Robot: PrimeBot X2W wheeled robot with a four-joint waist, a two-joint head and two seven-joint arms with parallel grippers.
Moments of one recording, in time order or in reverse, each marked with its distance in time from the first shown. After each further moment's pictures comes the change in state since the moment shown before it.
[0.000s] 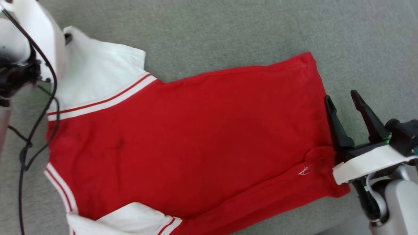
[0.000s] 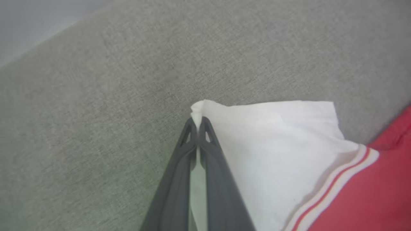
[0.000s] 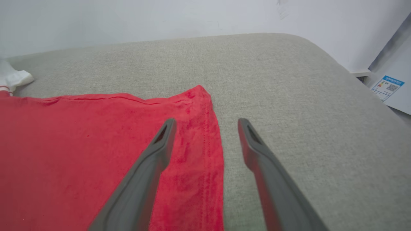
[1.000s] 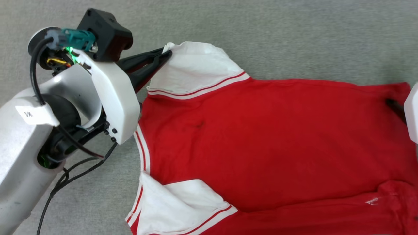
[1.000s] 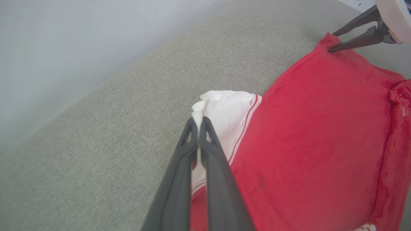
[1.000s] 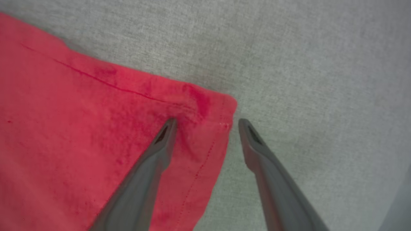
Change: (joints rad) left arm 0.137 0.041 -0.188 -0.494 -0.089 -0.051 -0.344; right arm -0.328 -0.447 0.098 0.057 0.161 0.000 1.051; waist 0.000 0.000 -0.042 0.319
